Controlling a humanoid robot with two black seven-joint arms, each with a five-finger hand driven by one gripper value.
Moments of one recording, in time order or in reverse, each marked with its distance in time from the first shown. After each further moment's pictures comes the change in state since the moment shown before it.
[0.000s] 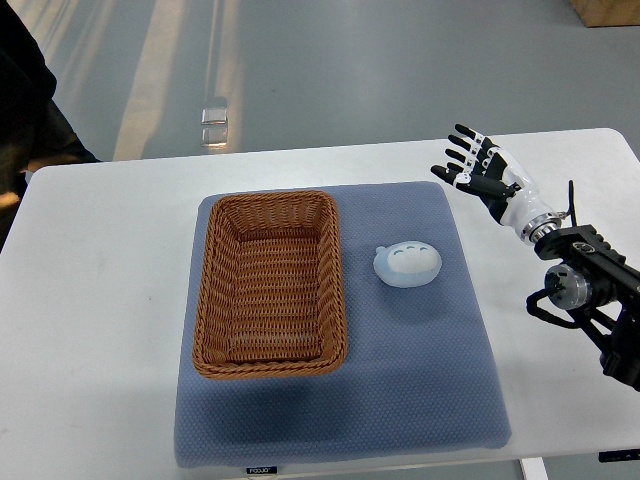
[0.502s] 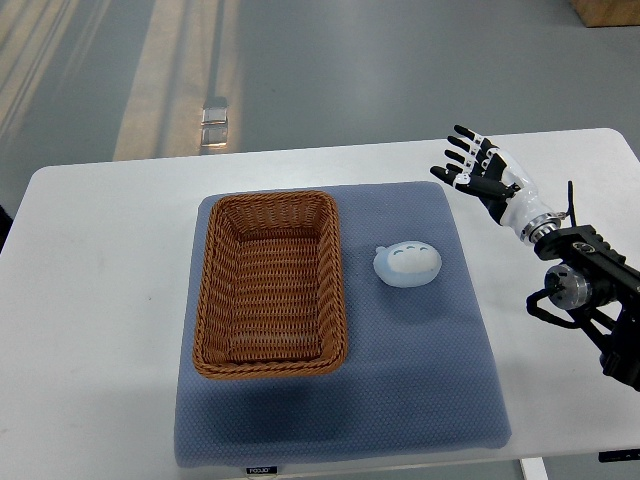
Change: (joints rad) left arm 0.000 0.000 0.000 0.000 0.002 0.000 0.000; right arm 0.000 0.000 0.000 0.000 0.000 0.006 -0.007
